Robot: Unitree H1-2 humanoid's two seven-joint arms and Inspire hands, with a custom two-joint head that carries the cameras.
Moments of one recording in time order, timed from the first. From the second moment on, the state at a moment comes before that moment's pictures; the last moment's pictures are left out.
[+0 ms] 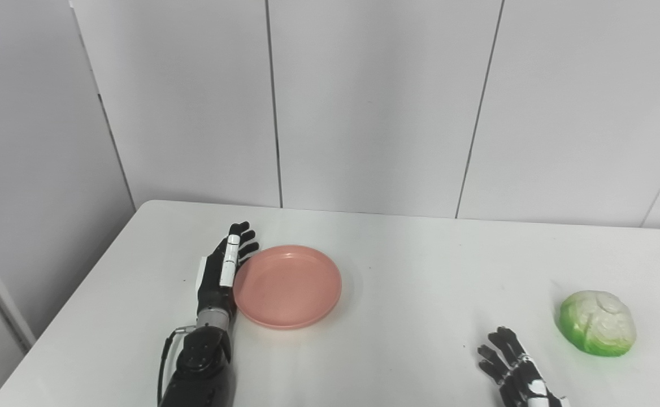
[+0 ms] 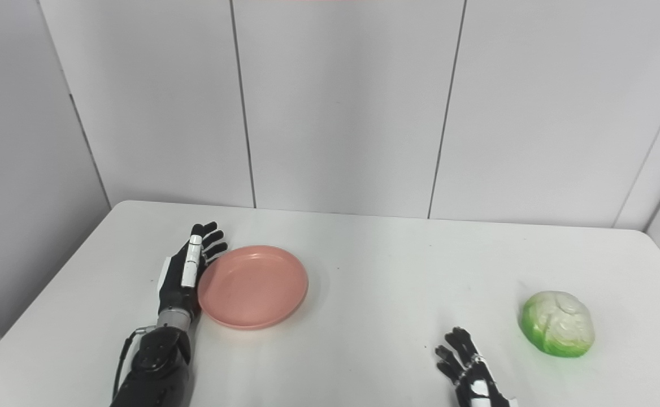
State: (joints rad) left arm -0.56 0.06 0.16 0.71 -0.11 -0.23 0.10; right arm 0.14 0.01 0.06 -0.11 0.12 -0.15 0.03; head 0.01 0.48
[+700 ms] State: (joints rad) left arm -0.46 -0.10 0.13 0.41 -0.19 0.05 0.07; right arm 0.14 0.03 0.15 -0.15 0.05 -0.09 -0.03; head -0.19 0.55
